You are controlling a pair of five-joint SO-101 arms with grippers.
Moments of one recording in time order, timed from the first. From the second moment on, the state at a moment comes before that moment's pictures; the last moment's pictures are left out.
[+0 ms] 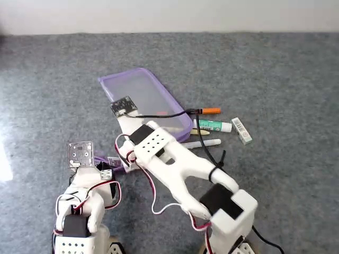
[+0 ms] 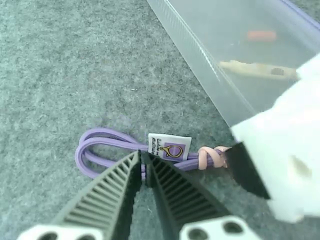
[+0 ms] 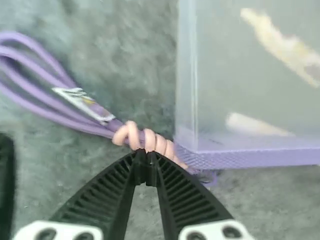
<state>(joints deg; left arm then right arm) -2.4 -102.8 96.9 63.8 10.9 -46.6 15.2 10.3 62.9 -18.2</state>
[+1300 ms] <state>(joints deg) -2.4 -102.8 96.9 63.8 10.9 -44.1 18.3 -1.1 85.7 -31.3</state>
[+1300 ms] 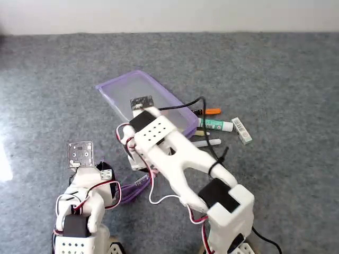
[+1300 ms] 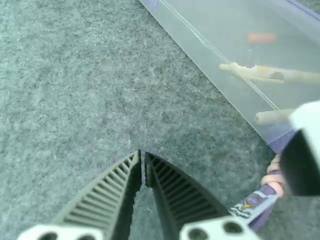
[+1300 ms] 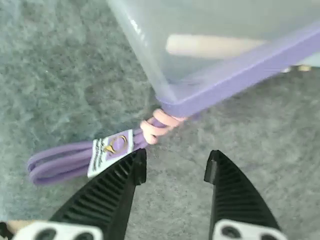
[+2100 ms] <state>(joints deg) -2.4 -102.8 96.9 63.8 10.9 -44.0 29.5 -2.2 78.9 -31.8</state>
